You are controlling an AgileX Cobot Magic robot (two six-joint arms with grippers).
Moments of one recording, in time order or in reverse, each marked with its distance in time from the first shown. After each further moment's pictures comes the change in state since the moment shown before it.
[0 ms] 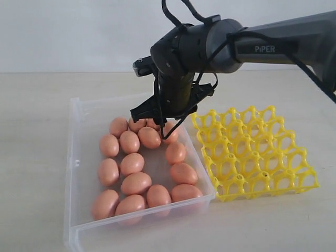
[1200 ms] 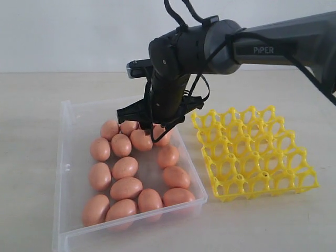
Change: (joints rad) left arm -0.016 0.000 0.000 0.000 0.000 0.000; right arm 0.004 -0.001 0.002 0.194 -0.026 -0.028
